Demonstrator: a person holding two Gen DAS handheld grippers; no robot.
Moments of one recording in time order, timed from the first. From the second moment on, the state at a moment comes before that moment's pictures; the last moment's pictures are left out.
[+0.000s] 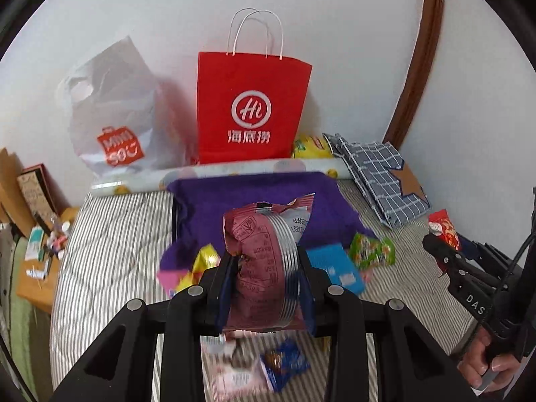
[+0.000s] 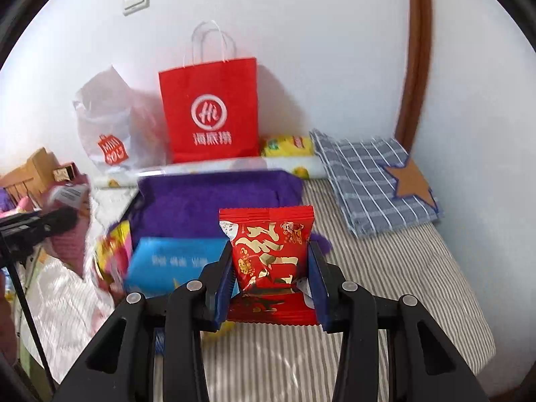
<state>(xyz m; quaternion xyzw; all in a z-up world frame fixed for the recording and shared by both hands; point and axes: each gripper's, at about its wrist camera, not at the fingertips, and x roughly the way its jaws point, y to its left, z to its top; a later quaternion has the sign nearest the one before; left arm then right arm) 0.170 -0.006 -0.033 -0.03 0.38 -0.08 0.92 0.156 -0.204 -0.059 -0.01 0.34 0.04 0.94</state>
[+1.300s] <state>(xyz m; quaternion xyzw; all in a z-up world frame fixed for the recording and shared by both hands) 0.394 0.046 -0.118 -0.05 0.47 -0.02 0.88 0.432 -0.181 -0.140 -0.09 0.46 0.21 0.86</state>
